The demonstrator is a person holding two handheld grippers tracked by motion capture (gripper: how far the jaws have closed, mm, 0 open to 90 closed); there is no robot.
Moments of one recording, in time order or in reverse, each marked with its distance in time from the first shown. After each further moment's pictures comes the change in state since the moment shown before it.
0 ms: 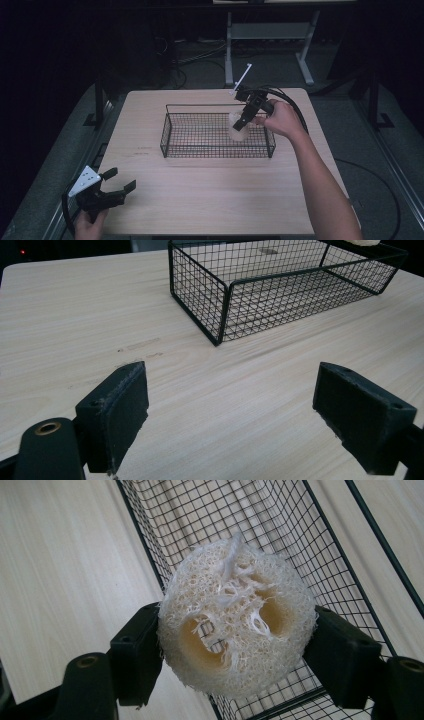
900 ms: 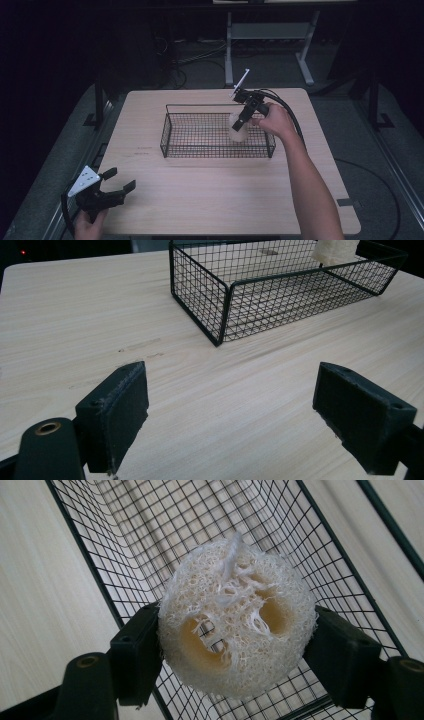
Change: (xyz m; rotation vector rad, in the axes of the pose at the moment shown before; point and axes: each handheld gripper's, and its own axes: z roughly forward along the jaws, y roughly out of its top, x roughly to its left) left arm 0.000 0.000 -0.001 -0.003 -0.001 -0.003; right arm -0.027 -0.001 0.039 0.042 0.002 0.089
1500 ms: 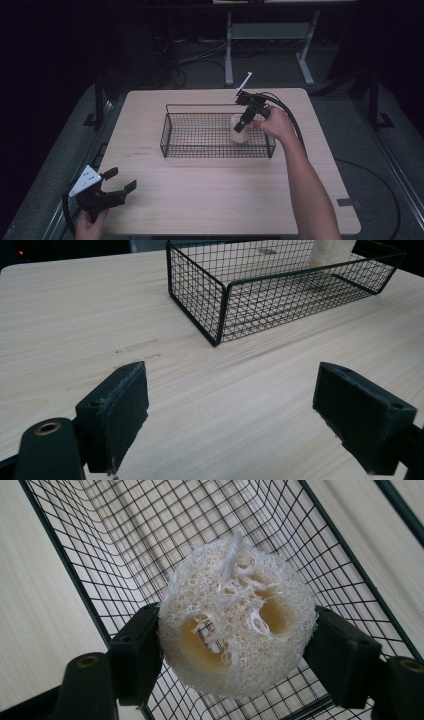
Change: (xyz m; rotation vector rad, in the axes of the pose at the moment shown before) left arm -0.002 0.001 0.001 0.000 -0.001 0.004; right arm -0.006 -0.009 0.011 -0.013 -0.008 0.025
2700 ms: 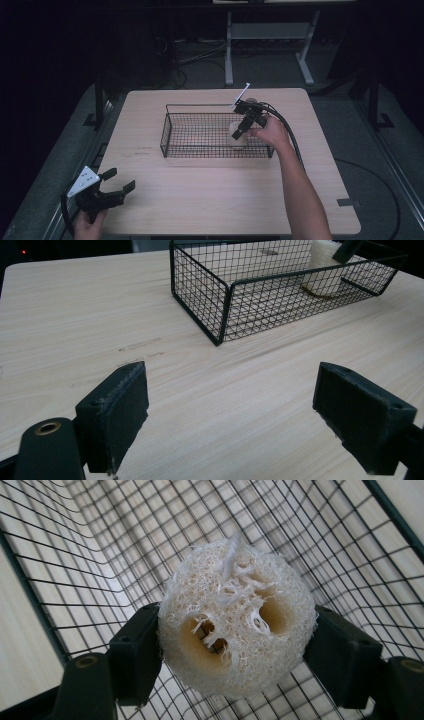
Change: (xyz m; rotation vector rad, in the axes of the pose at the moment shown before) left arm 0.001 -0.001 -0.003 -0.005 0.004 -0.005; right arm -0.001 -0.010 0.035 -0.017 0.020 0.016
